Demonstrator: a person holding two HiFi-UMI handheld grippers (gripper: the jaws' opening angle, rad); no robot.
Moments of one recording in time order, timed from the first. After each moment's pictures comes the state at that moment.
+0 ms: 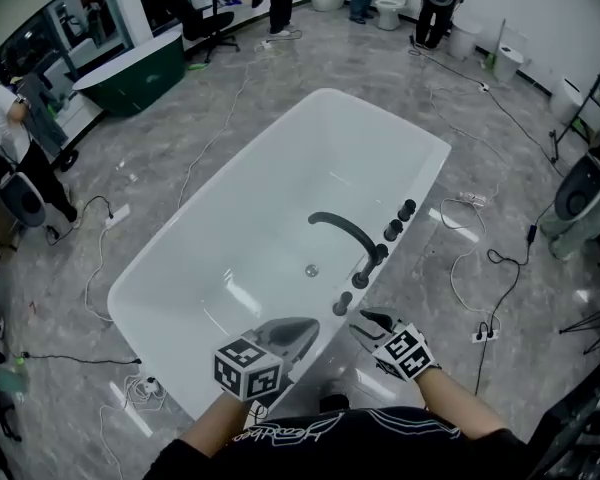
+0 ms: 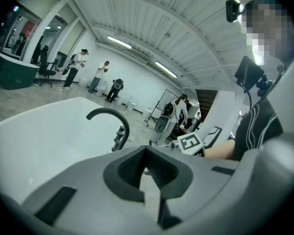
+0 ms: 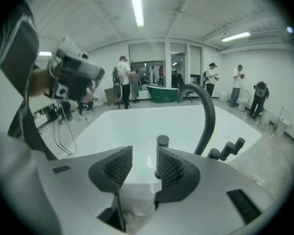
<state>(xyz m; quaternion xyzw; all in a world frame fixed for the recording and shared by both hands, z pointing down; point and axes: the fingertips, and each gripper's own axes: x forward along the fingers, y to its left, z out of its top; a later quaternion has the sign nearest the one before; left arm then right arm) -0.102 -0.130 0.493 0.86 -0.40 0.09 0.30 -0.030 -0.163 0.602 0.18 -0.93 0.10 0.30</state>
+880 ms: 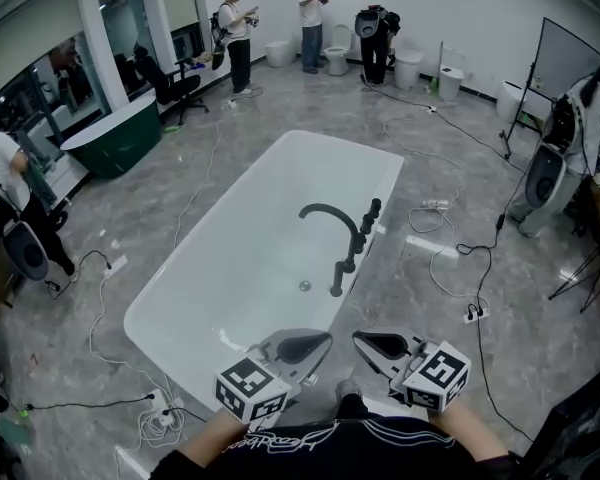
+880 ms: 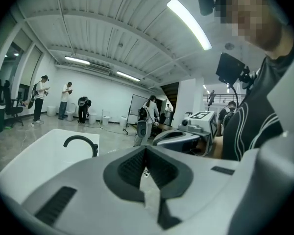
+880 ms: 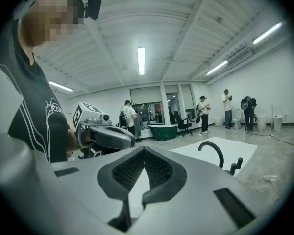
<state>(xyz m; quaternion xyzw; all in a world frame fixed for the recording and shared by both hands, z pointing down) -0.067 0.040 0.375 0.95 -0.29 0.10 0.12 -0.030 0.037 0.375 0.23 -0.97 0.08 0.08</state>
